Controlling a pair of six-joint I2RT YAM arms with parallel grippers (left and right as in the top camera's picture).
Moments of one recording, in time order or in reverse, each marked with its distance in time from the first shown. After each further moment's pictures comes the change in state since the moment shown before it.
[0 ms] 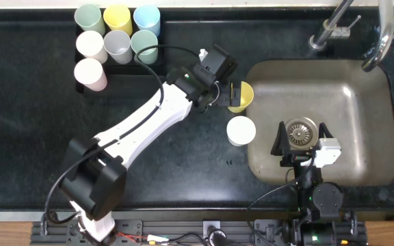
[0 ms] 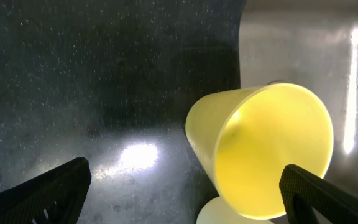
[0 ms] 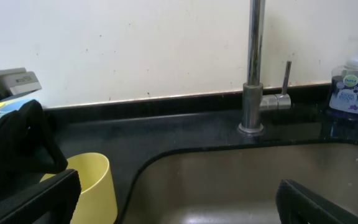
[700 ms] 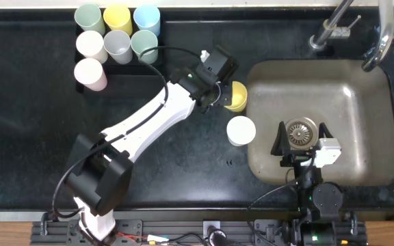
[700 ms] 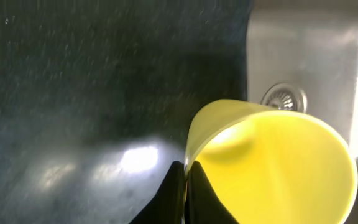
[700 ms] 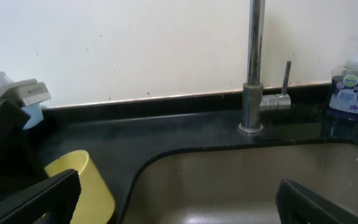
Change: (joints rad) left arm 0.000 0.035 0.000 0.042 -0.003 -0.006; right arm 0.000 0.000 0.000 0.001 0.000 0.000
